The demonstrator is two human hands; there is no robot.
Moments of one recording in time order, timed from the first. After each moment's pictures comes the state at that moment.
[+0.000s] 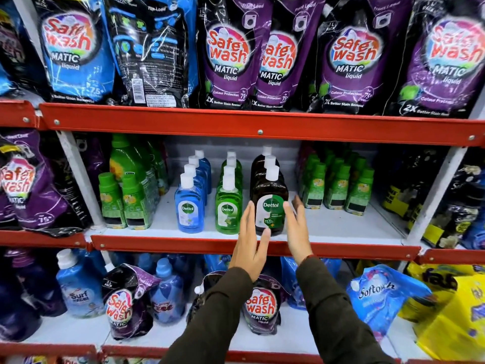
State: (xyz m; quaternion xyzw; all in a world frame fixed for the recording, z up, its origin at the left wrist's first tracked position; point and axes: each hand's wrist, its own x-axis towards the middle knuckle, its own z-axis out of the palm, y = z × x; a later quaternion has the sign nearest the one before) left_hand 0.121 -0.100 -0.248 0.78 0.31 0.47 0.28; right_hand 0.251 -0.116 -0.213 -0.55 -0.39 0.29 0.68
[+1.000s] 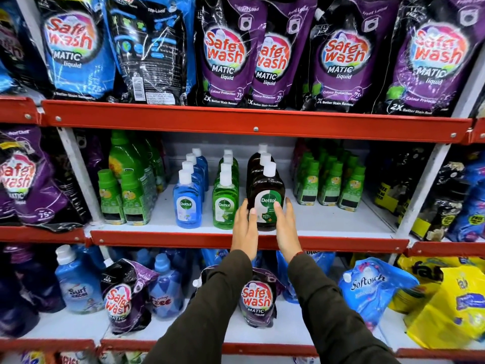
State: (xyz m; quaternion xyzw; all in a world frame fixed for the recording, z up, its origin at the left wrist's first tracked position) left_hand 0.133 -0.098 -0.228 0.65 0.37 0.50 0.44; right_hand 0.236 -0.122 -0.222 -0.59 -0.40 0.27 0.64
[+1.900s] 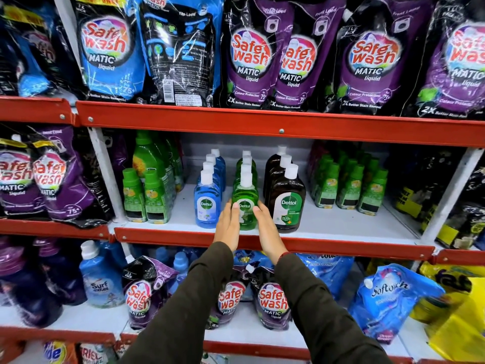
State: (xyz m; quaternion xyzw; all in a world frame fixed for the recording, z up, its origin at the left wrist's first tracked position) left_hand 0.057 -0.046 -0.228 0.63 0.42 0.46 0.46; right_hand 0.158 -0.089 -0.222 -0.55 -0.47 0.37 0.58
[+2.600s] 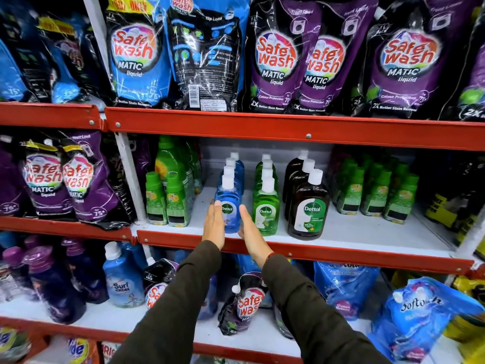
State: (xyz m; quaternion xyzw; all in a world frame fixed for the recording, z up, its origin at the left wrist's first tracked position) left_hand -0.010 0.016 -0.242 0.57 0.44 0.51 0.46; right_hand 0.082 -0.062 -0.208 -0.50 -0.47 0.49 0.53
